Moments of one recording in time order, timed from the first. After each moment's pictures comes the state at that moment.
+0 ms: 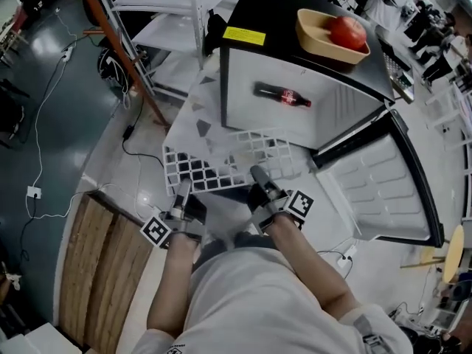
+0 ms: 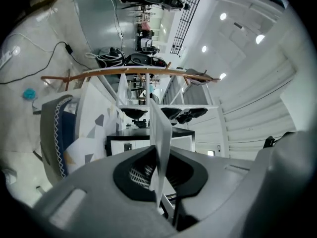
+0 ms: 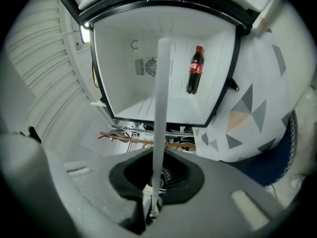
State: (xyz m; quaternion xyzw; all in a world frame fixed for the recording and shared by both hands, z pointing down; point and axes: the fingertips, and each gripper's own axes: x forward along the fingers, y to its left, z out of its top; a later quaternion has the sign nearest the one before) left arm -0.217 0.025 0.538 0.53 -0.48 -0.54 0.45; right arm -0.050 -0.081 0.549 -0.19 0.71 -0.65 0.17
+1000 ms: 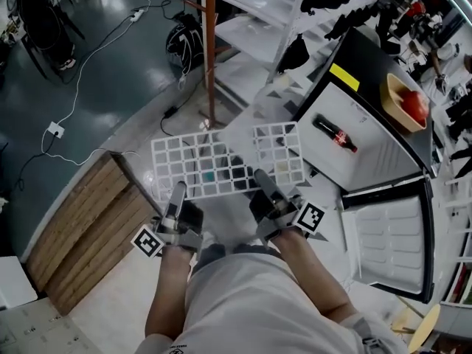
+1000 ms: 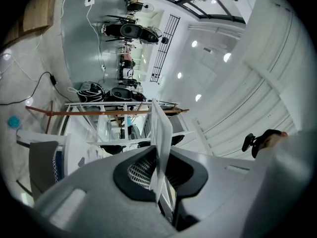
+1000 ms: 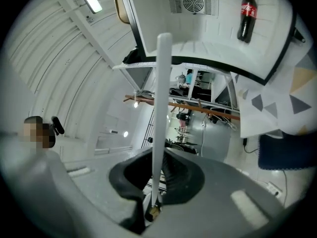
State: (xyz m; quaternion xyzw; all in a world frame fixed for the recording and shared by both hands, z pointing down) left arm -0.313 0.164 0.443 0.51 -0.53 -0.62 0.27; right arm -0.193 0.010 0.439 0.03 0.79 -0.60 0.11
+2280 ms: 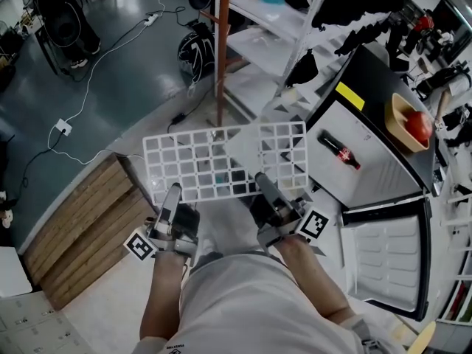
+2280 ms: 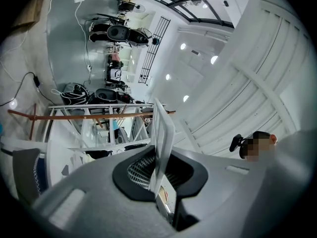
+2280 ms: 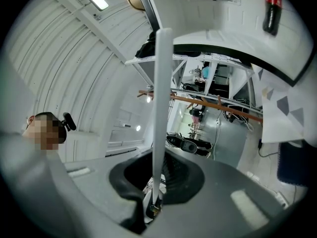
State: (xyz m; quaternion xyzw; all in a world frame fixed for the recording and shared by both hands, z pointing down) left arm -0.324 0.170 0.390 0.55 -0.51 -0.63 0.20; right arm -0.211 0.011 0.387 0.11 0.81 -0.56 0.13
